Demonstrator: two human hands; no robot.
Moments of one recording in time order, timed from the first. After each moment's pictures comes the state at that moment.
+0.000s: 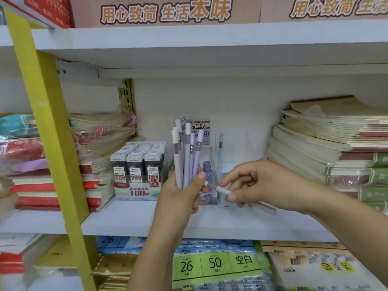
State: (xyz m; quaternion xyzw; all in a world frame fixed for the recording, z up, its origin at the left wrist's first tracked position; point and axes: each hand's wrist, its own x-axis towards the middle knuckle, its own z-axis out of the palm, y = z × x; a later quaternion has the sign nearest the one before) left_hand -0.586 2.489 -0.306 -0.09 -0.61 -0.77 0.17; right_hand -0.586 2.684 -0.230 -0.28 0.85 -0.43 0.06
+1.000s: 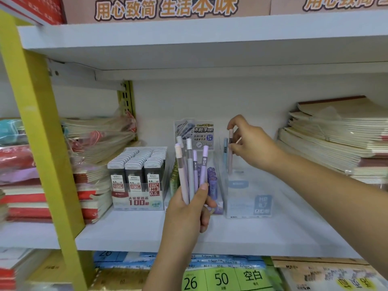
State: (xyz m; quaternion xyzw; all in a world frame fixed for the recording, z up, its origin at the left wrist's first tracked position) left_hand -0.598 2.500 -0.319 -0.04 -0.63 -0.76 0.15; right_hand -0.713 2.668 -0.213 -0.27 0.88 -0.26 -0.29
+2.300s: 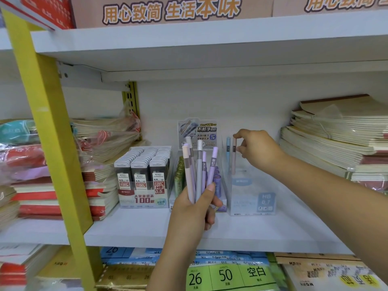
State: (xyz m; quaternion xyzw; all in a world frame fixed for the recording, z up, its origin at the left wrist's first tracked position) left_hand -0.596 2.497 -0.321 -0.06 -0.64 -0.76 0.13; right_hand -0.715 2.667 -0.221 -0.17 0.93 -0.19 -0.25
